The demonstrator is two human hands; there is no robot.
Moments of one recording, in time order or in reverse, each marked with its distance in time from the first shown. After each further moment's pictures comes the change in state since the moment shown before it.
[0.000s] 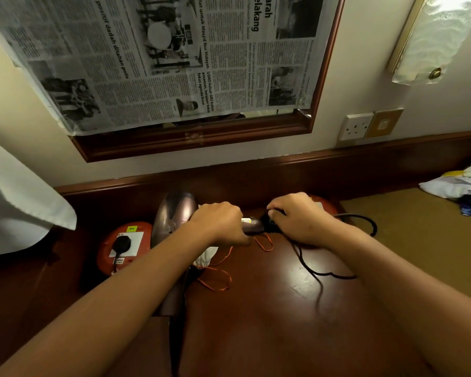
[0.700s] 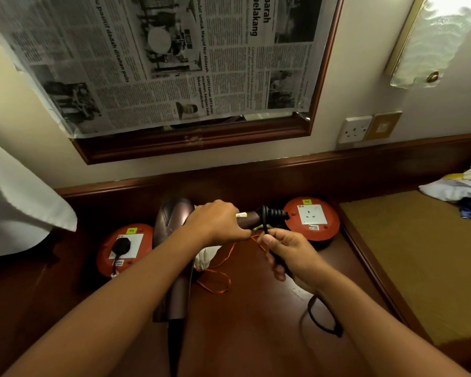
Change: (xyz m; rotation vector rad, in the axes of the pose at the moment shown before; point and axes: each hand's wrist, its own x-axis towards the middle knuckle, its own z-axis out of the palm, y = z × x) left_hand -0.001 -0.005 -0.001 -0.122 0.107 -0.071; right_hand -0.039 0.011 0.068 1.180 -0.073 0.235
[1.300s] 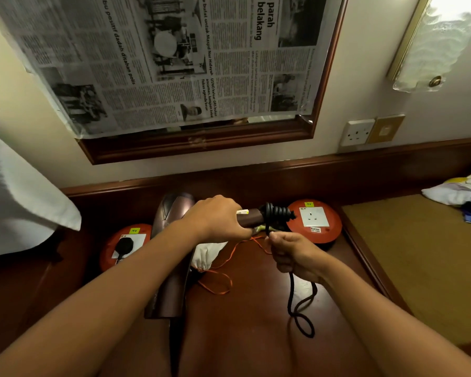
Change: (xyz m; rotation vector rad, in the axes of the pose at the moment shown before) left_hand -0.013 -0.001 -0.023 -0.031 -0.019 0.078; right_hand 0.026 0.015 -0.026 0.170 -0.158 0.158
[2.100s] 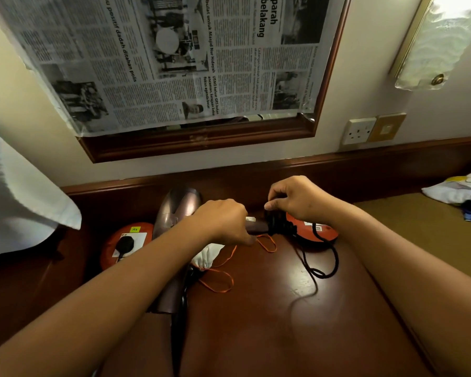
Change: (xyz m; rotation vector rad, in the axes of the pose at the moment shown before) left_hand 0.008 0.006 0.007 0.158 -0.099 0.040; right_hand 0.007 -0.111 0.017 -1.185 0.202 -0.290
